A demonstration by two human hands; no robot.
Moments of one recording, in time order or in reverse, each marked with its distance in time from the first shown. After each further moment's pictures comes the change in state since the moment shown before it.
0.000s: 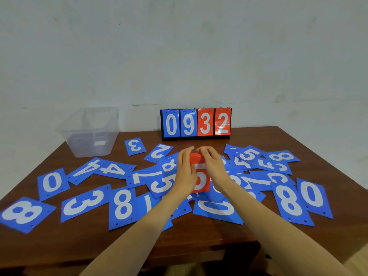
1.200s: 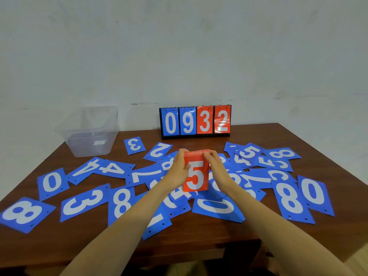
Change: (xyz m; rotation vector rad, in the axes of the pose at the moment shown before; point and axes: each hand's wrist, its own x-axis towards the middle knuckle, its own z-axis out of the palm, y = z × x) left_hand 0.019 -0.009 -0.021 0.091 -0.268 -0.149; right_hand 0.002 0.025 -0.017 0.062 -0.145 0.089
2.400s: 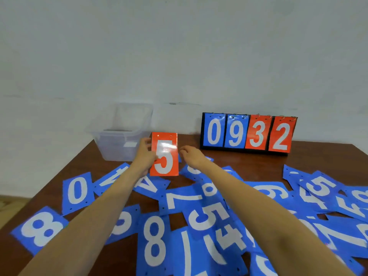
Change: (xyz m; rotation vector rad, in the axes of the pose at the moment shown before) left_hand 0.093 -0.117 -0.195 -0.358 0.510 -0.281; right_hand 0.200 -0.012 0.194 -0.734 -0.337 -0.086
